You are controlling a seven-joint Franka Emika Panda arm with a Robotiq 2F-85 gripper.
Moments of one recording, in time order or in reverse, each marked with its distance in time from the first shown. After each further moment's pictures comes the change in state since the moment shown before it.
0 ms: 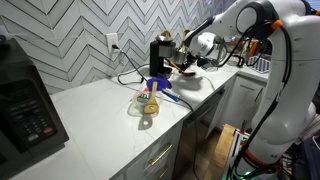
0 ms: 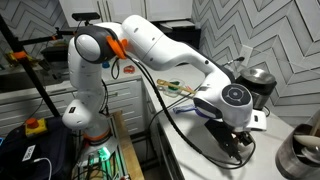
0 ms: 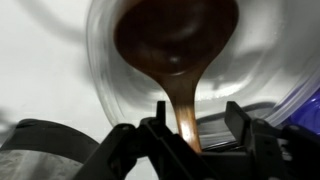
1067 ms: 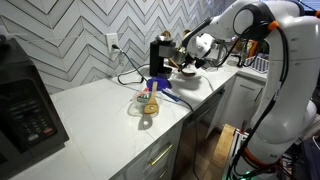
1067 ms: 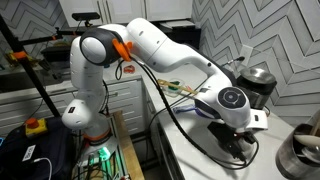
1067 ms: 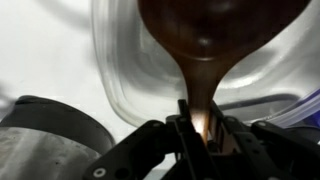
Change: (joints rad) arm -0.025 0.032 0.050 0.013 0.112 0.108 -0.130
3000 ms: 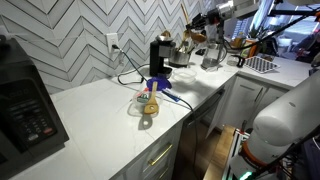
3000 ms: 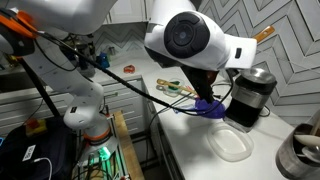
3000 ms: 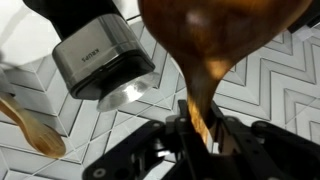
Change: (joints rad) arm 0.080 -0.643 -0.192 -0.134 0.240 -0.533 0.271
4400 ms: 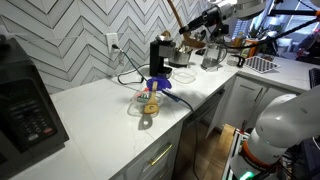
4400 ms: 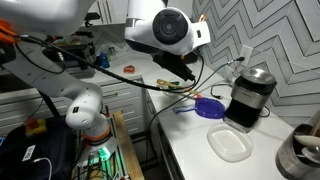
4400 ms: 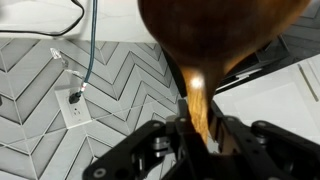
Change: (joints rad) arm 0.083 -0.243 0.074 -0.189 -0.061 -0.230 -0.255
